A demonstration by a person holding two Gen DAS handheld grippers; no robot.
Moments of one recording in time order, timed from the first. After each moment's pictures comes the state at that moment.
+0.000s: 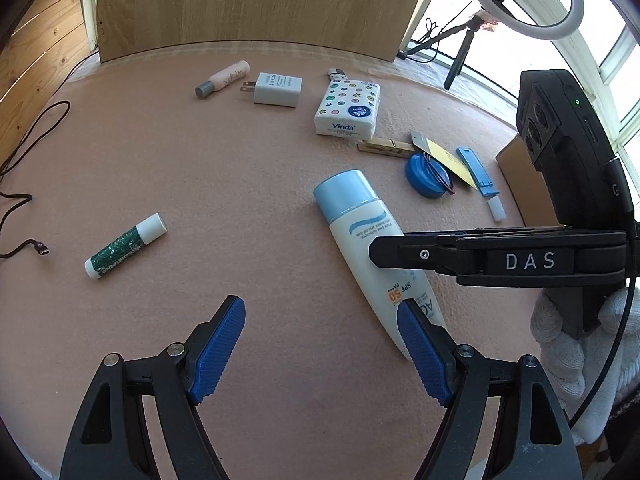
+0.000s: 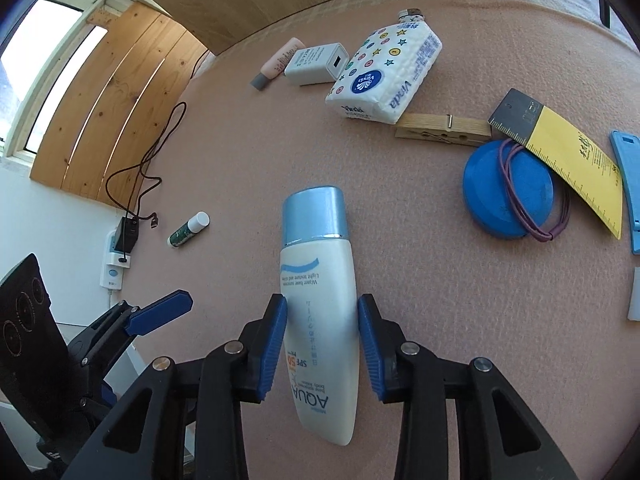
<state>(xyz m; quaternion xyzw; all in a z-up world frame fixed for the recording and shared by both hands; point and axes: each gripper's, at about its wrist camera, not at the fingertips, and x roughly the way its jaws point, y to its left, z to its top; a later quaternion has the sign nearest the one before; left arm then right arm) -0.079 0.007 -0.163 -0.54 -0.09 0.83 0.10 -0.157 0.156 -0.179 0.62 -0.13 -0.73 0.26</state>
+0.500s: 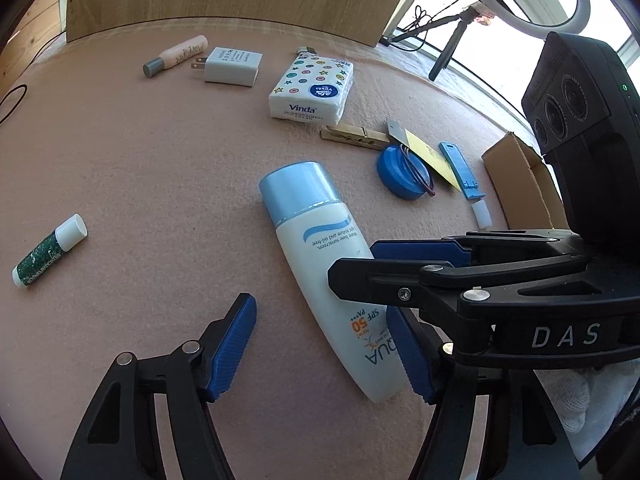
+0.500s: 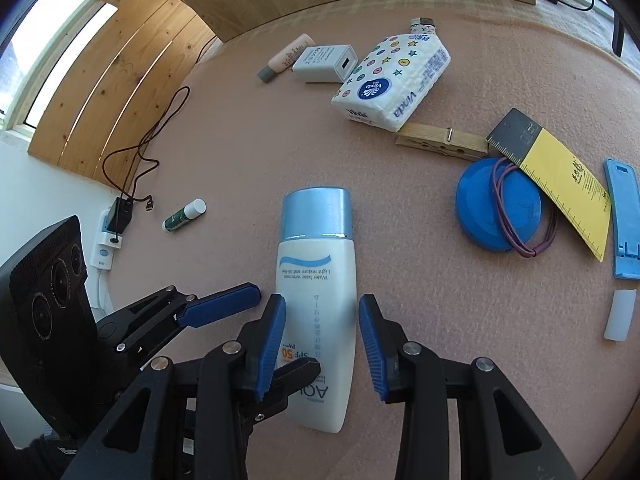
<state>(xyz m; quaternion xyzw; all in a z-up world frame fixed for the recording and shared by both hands) -0.104 0.034 -0.187 -0.55 -0.13 0.81 0.14 -0.156 0.154 -0.175 0.63 -0.09 -0.73 0.27</state>
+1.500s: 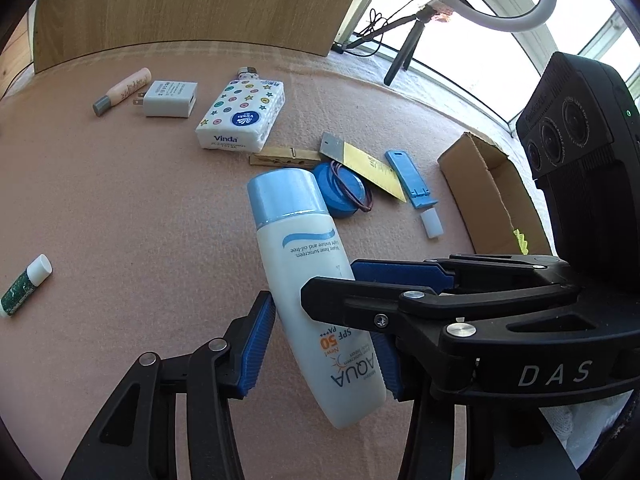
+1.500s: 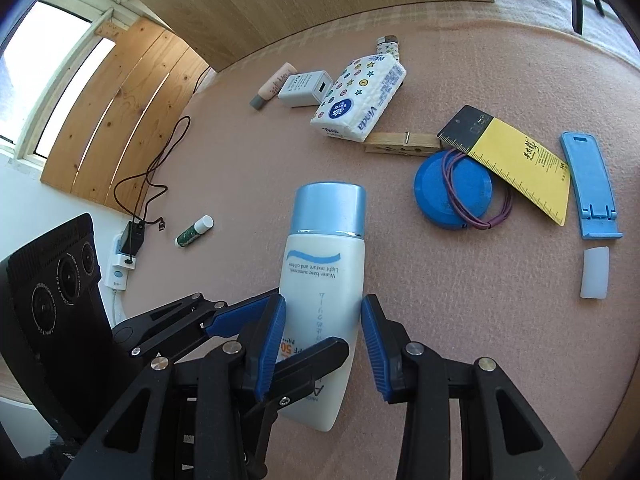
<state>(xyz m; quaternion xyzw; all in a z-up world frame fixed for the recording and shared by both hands) -0.108 0.071 -0.157 -0.53 -0.12 0.82 0.18 -0.141 0.190 -0.154 0.60 -0.13 -0.75 0.25</state>
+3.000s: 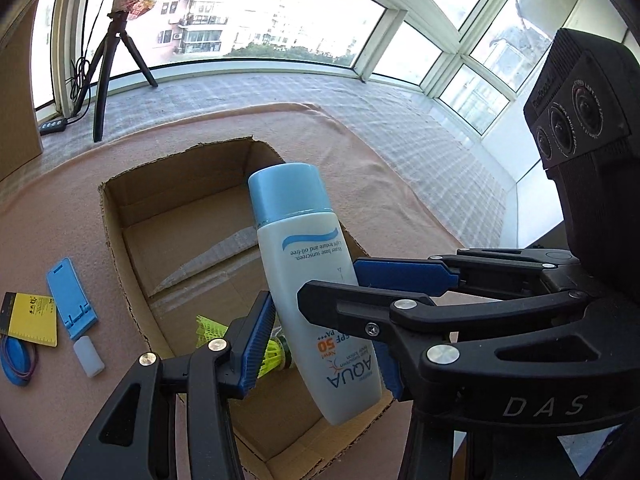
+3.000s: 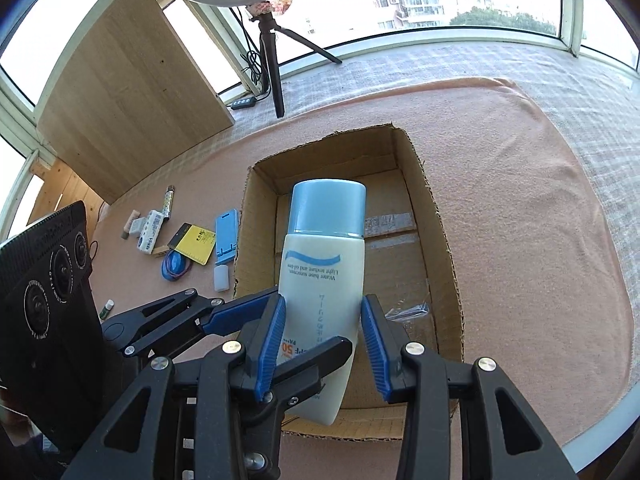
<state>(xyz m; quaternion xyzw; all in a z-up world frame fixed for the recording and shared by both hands) -0.126 0.402 -0.096 -0.47 -0.01 0.79 0.39 -0.073 0.483 -0.076 0.52 -0.17 -0.83 0.03</state>
